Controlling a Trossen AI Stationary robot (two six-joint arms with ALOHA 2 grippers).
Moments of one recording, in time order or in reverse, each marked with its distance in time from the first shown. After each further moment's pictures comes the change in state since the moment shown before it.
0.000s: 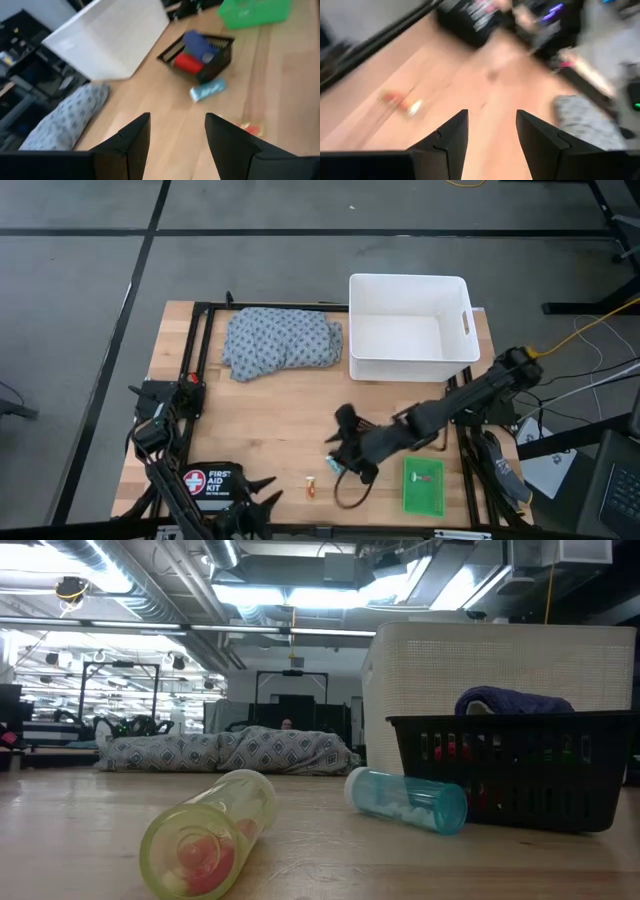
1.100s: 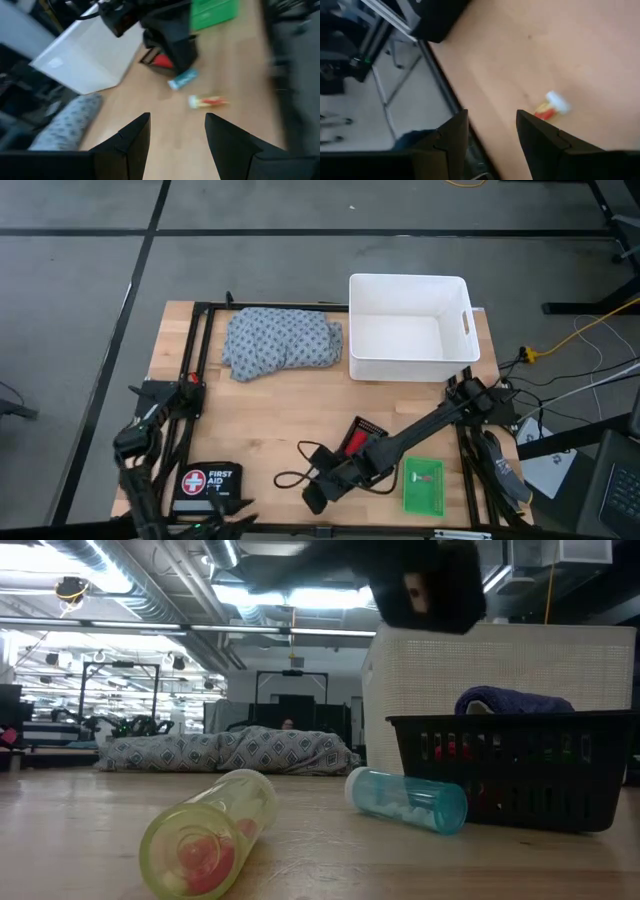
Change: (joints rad) left arm -0.175 -0.026 -0.003 -0.032 0.001 0.037; right arm 0.046 0.440 0.307 -0.011 -0.158 1.575
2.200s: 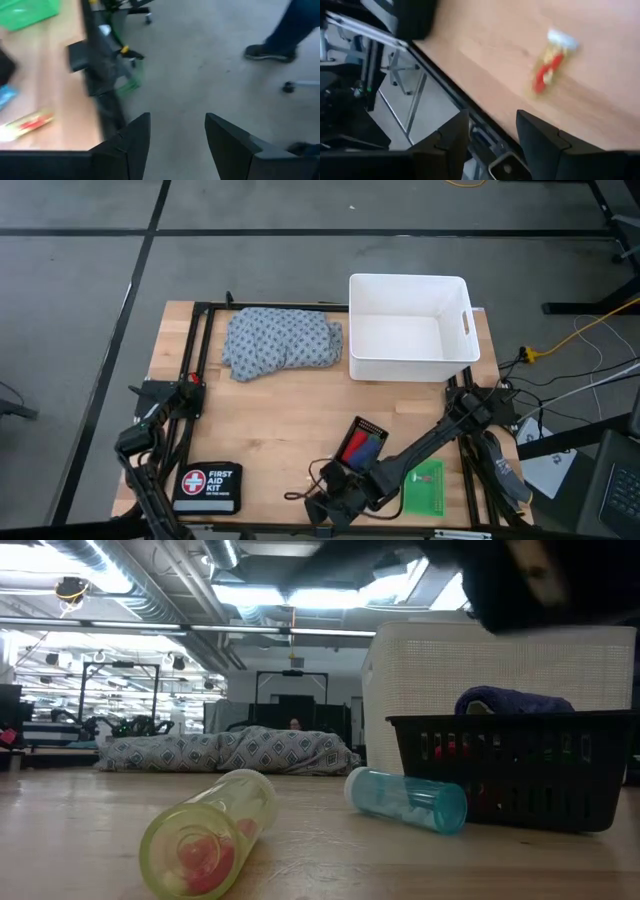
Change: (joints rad) left arm 0.035 -0.017 -0.127 1.030 0.512 0.841; right arm 0.095 0.072 0.051 -0.030 0.115 0.396
